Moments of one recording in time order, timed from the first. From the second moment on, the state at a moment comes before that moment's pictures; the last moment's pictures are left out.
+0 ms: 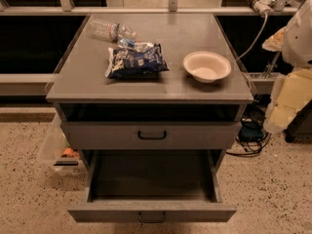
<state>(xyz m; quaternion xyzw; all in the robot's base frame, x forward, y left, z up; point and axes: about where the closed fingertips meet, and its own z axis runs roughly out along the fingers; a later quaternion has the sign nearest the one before) 0.438 -0.217 0.976 -0.60 0.78 -0.03 0.16</state>
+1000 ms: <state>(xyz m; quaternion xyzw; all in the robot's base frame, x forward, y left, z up) 0.501 -0.176 0.977 -0.60 0.76 0.02 0.26</state>
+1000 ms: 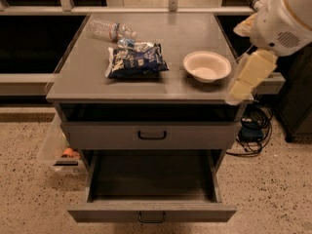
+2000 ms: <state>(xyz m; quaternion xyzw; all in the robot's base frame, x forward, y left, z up) 0.603 -0.082 0.986 -0.60 0.70 0.09 0.37</state>
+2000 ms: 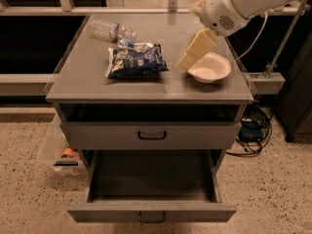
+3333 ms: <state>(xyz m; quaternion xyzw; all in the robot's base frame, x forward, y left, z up) 0.695 -0.088 0.911 -0.50 0.71 0.15 0.47</state>
